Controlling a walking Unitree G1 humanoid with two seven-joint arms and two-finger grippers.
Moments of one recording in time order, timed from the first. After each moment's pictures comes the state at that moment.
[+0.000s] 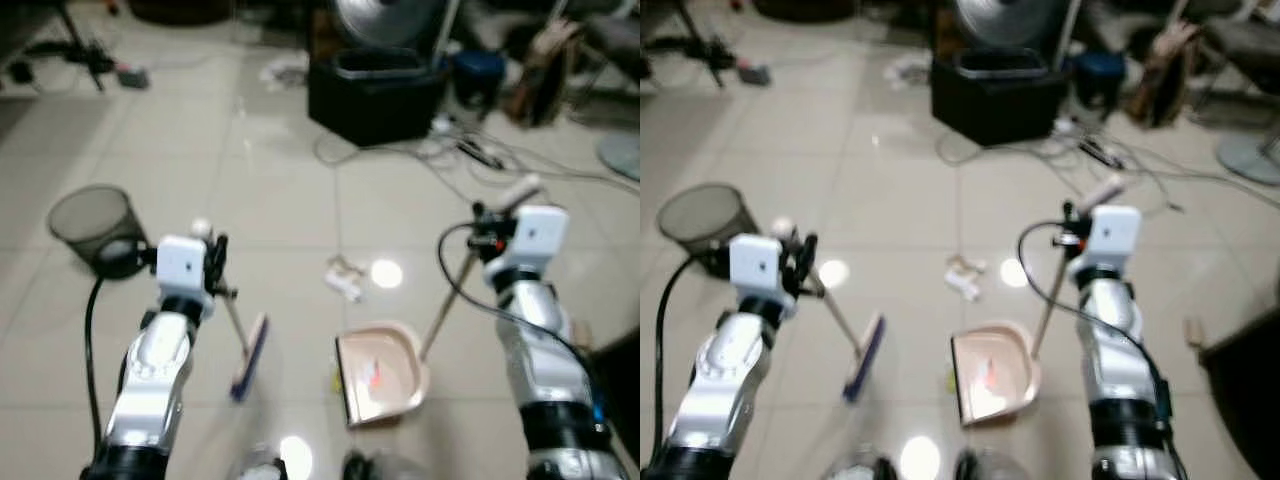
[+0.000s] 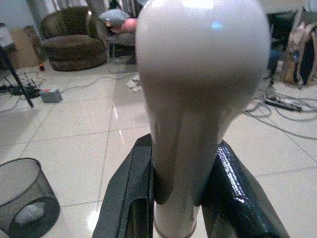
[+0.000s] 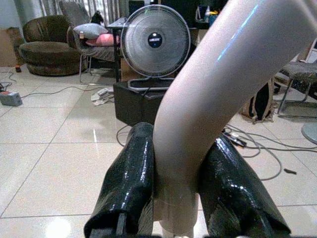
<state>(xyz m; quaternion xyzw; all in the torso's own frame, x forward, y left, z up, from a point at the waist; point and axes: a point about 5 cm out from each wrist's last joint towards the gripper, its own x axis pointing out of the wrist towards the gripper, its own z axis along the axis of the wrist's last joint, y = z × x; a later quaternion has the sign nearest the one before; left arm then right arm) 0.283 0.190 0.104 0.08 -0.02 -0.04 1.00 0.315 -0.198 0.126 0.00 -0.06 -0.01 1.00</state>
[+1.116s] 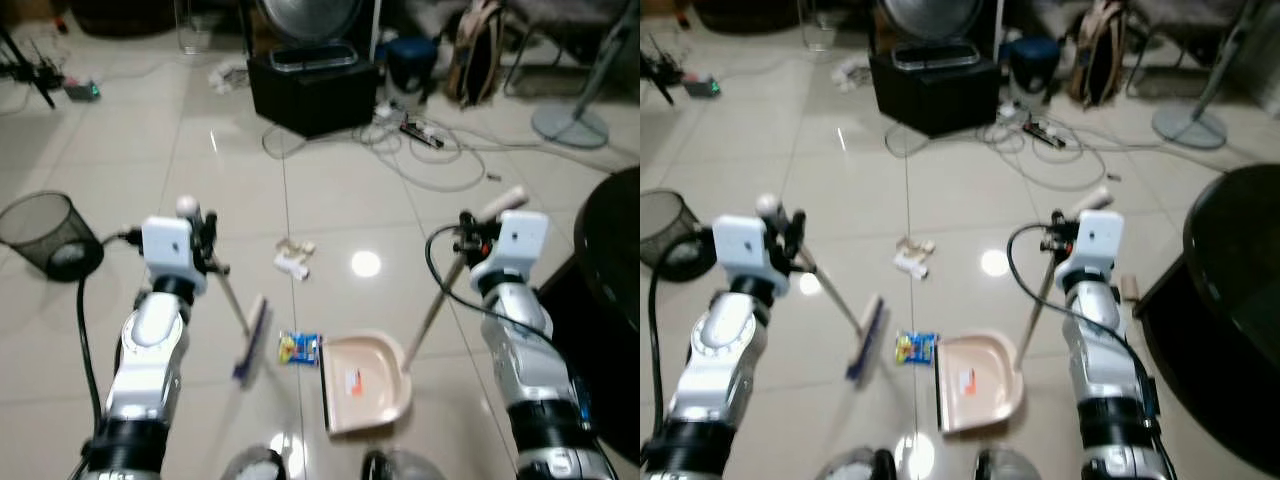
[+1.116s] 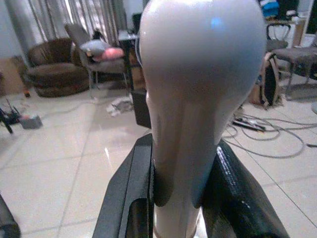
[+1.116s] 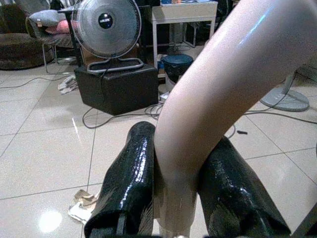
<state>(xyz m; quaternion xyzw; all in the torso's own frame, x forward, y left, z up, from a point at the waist) 0.301 0.198 0.124 0.05 -0.07 -0.02 1.00 0.318 -0.191 0.116 0.01 -0.02 -0.03 1.00</state>
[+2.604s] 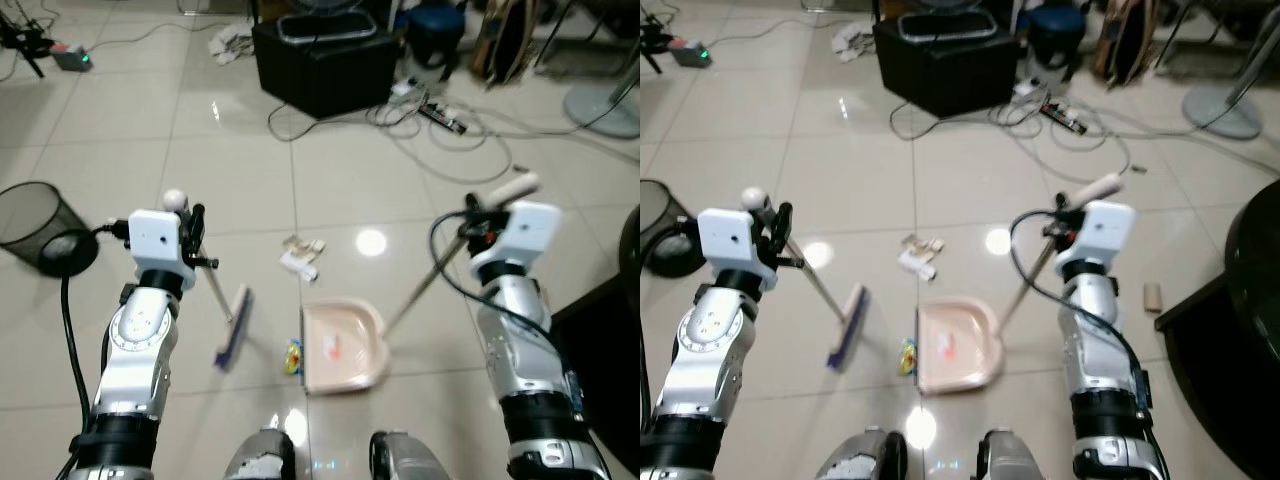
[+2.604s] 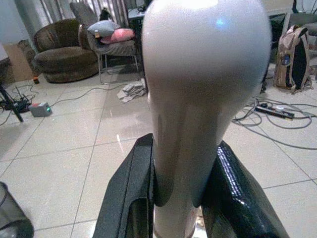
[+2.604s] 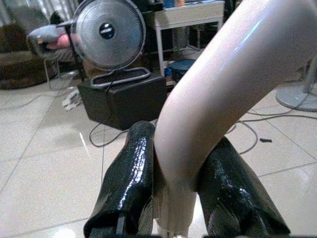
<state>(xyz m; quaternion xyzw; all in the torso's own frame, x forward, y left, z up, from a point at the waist) 0.302 0.206 0.129 0.07 -0.08 -0.01 0.99 0.321 -0.194 0.131 0.06 -0.09 -0.06 0.99</state>
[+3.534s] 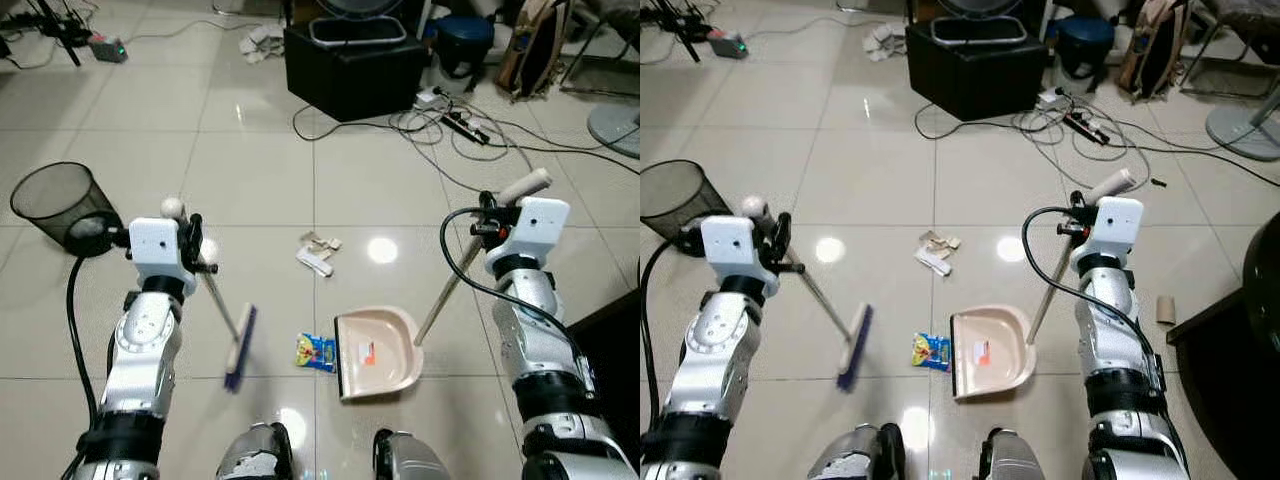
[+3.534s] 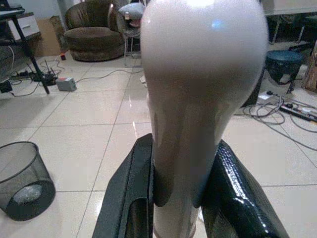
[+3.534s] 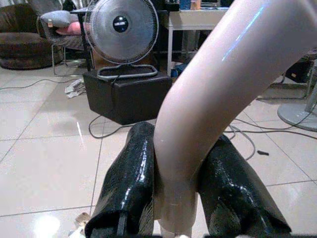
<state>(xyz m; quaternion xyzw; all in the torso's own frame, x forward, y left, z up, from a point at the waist) 0.307 0.210 0.120 0.04 -0.06 0.02 1.00 0.336 -0.210 0.127 0.01 -0.07 -0.06 1.00</state>
